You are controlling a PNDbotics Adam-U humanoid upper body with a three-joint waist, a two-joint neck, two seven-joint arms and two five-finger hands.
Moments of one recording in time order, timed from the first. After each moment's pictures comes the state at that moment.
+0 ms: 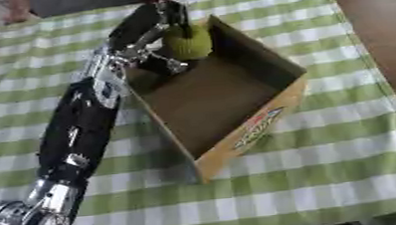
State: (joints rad) left arm -0.84 0.12 0.16 -1.24 -1.25 -0.69 0.06; right arm -0.54 -0.24 -0.46 -1.98 -0.09 0.01 -0.06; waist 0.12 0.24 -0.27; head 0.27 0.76
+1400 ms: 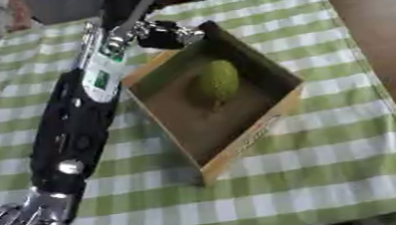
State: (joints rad) left arm -0.81 0.10 0.05 -1.46 -0.98 -0.65 -0.01; right arm -0.54 -0.27 -0.47 -1.98 -0.07 0.01 -0.10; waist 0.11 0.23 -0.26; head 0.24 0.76
